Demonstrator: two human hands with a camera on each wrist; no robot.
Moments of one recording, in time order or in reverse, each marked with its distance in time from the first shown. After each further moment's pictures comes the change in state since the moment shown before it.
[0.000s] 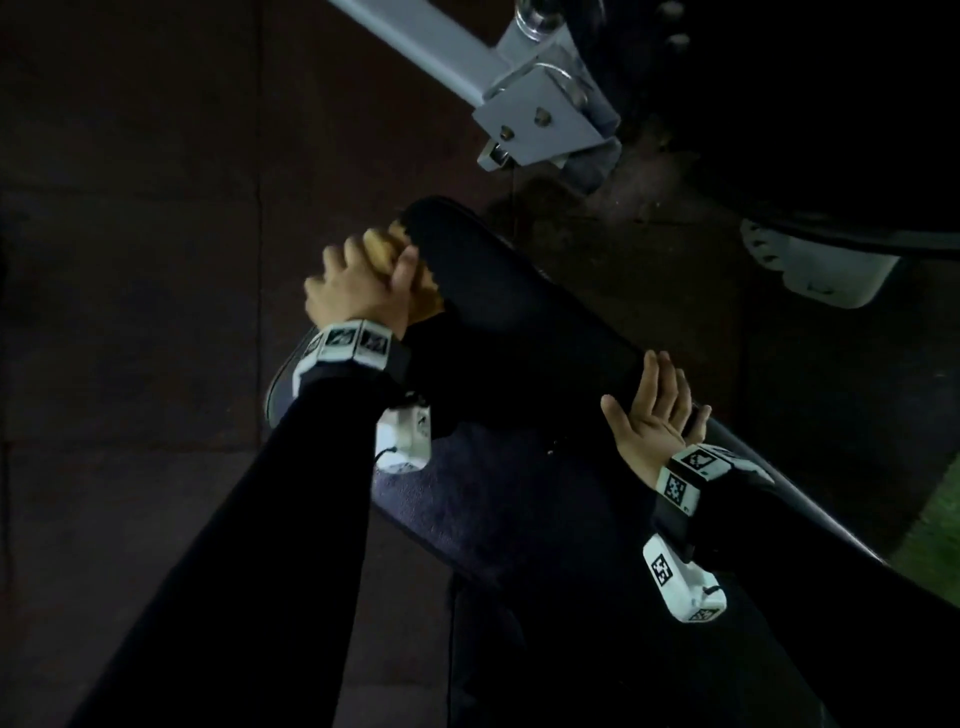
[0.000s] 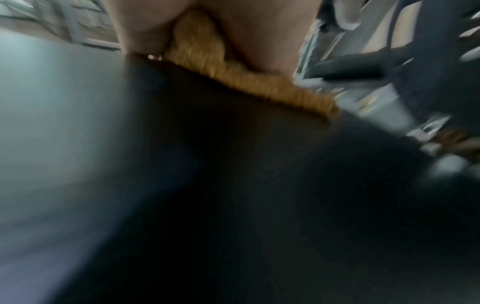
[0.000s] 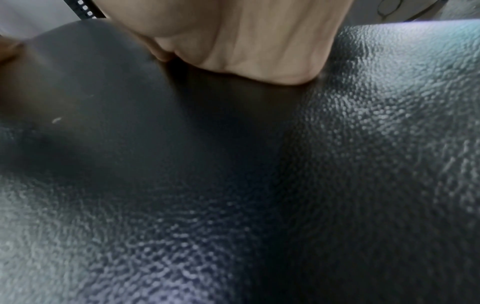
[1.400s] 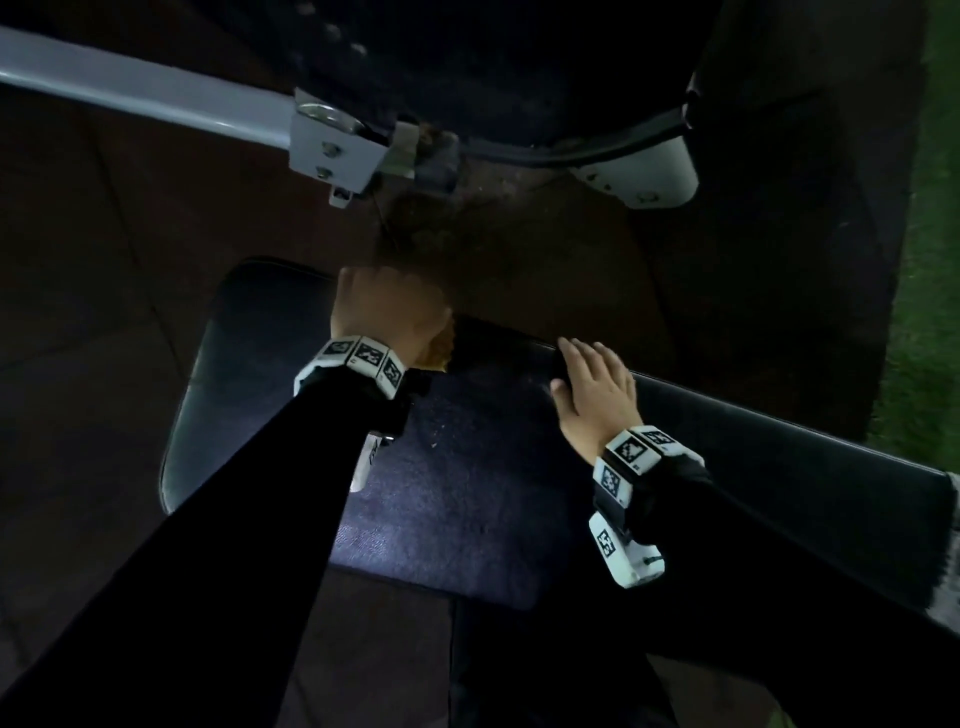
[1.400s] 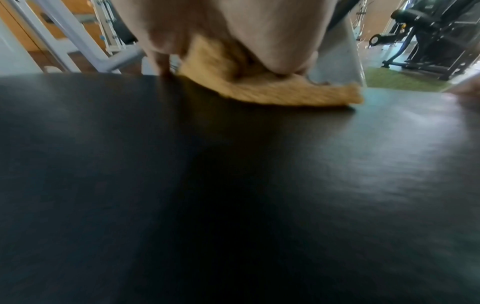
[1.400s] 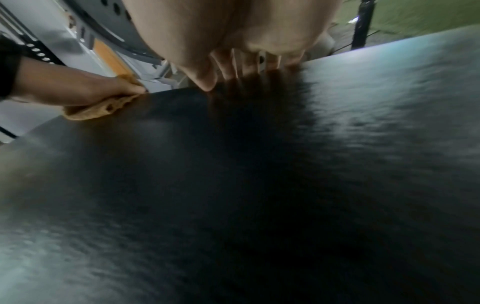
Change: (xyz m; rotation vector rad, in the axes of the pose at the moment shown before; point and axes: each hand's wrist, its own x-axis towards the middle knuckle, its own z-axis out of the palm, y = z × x) left_hand -0.074 0.124 0.053 0.580 -0.149 0.855; right_hand -0.023 0.079 -0.006 0.106 0.253 -0.072
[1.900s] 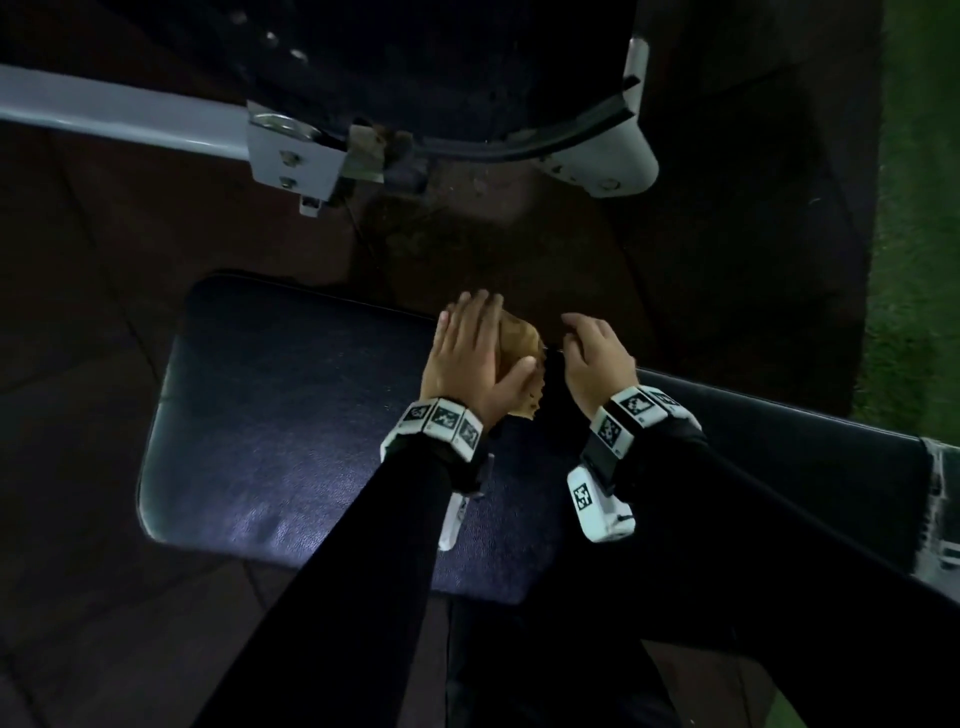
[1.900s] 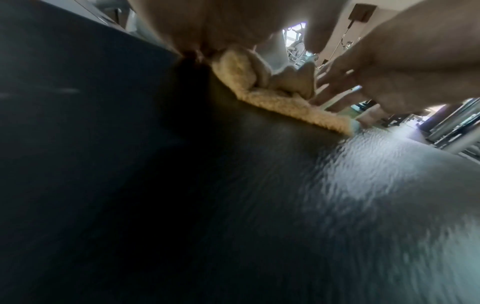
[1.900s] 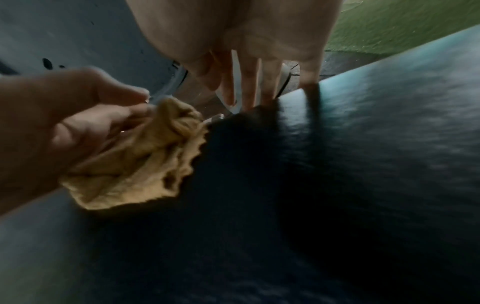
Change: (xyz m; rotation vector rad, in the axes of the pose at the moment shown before) left_hand -0.039 0.108 0.031 -0.362 0.054 0.201; right_hand 0.018 0.012 -0.029 0.320 0.132 0.175
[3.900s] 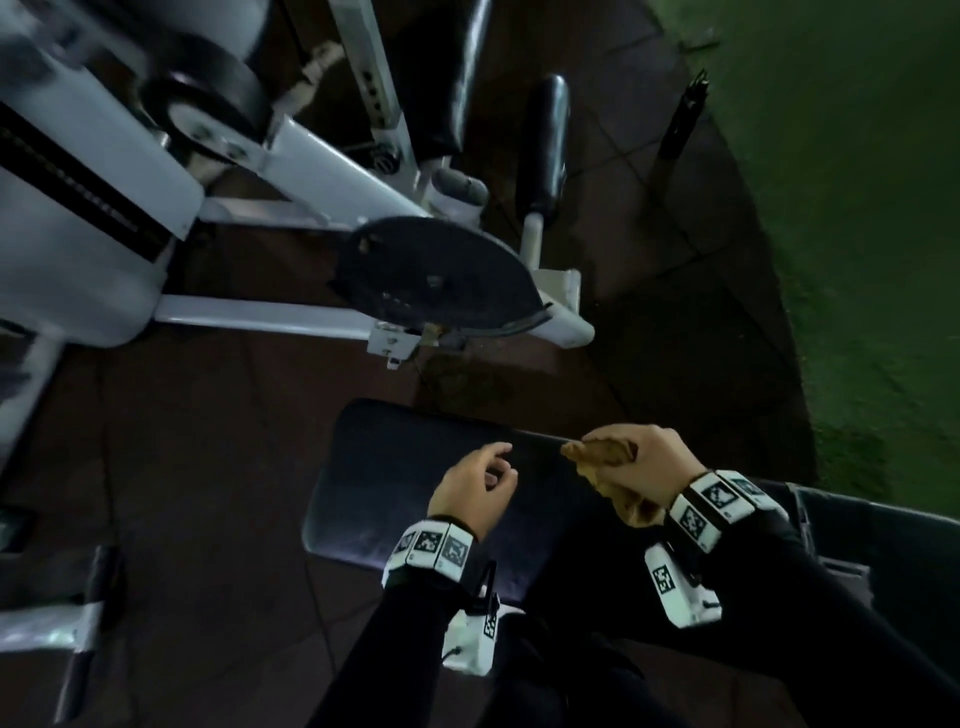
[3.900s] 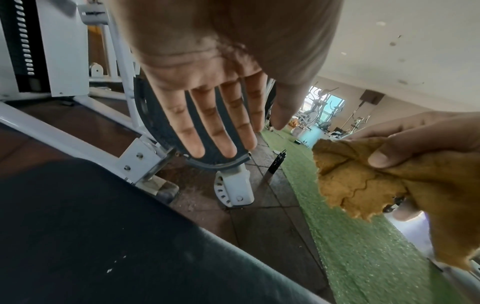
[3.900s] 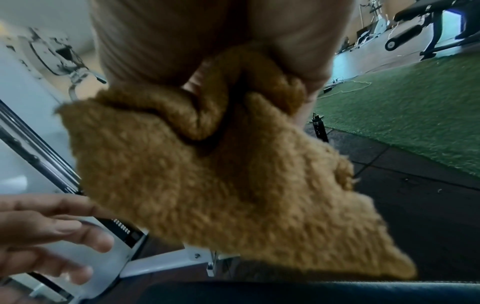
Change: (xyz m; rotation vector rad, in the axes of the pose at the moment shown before) left_hand -0.175 0.128 -0.202 -0.468 -0.014 -0.228; right_hand -0.201 -0.070 -0.252 0.196 -0.253 -0.143
